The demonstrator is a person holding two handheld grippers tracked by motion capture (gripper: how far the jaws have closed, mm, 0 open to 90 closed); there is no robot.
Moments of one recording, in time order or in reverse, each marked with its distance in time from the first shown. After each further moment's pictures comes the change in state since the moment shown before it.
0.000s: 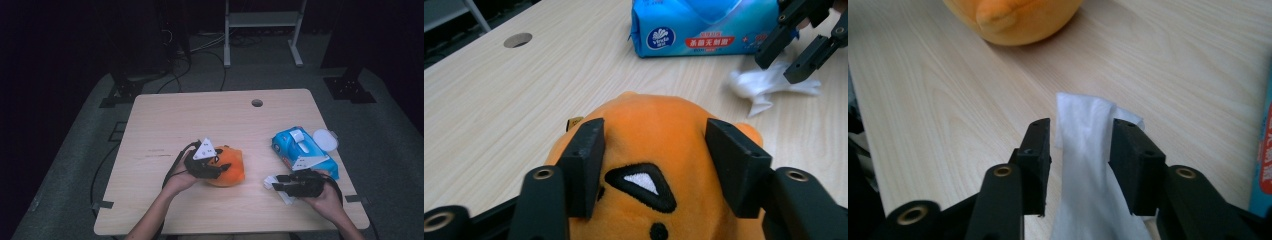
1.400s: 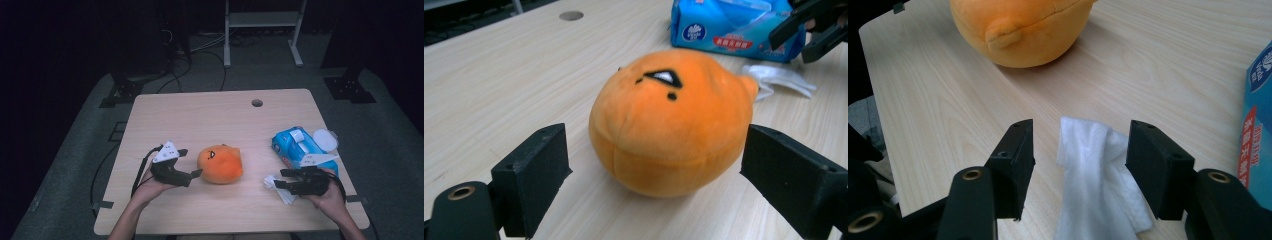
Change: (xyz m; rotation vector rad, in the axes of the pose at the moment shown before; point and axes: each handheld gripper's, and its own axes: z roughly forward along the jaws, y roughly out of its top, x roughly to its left) left arm 0.018 -0.041 -0.076 -0.040 0.069 -0.184; right arm -0.005 0.002 -0.014 -0.096 0.022 0.039
